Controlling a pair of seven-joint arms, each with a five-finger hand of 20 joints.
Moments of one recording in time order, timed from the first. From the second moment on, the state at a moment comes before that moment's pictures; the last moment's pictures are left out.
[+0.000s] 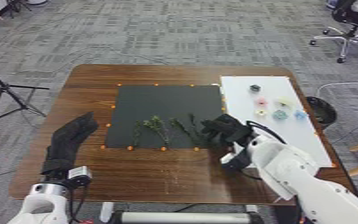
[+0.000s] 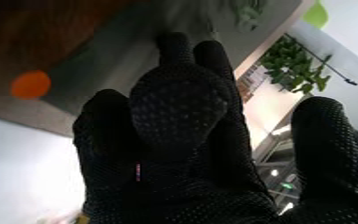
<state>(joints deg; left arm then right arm) 122.2 -70.6 -99.6 -111.7 63.4 0.9 12.0 -85.4 -47.1 57.5 -111.1 -86.5 -0.7 24.9</state>
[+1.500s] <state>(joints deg) 122.5 -70.9 -99.7 -111.7 63.4 0.8 12.2 -80.4 -37.4 60.5 -99.3 -123.7 7.0 17.8</state>
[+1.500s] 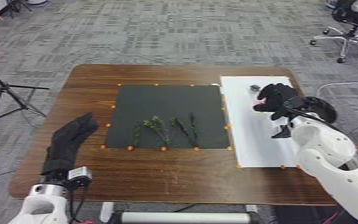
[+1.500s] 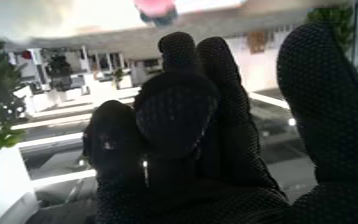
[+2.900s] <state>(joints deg) 122.6 -69.8 -104.2 -108.6 64.4 2.3 12.0 -72.0 -34.7 44.6 -102.1 -117.4 11.4 17.6</state>
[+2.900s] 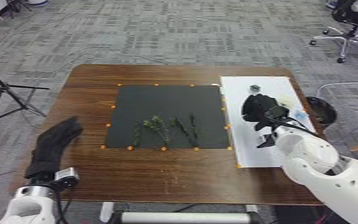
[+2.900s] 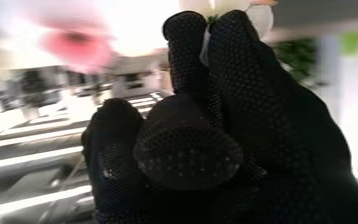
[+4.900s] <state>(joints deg) 118.1 -68.8 -99.8 -104.3 63.0 6.2 14.1 -55.1 -81.8 30.4 -82.1 -127.1 -8.9 6.6</state>
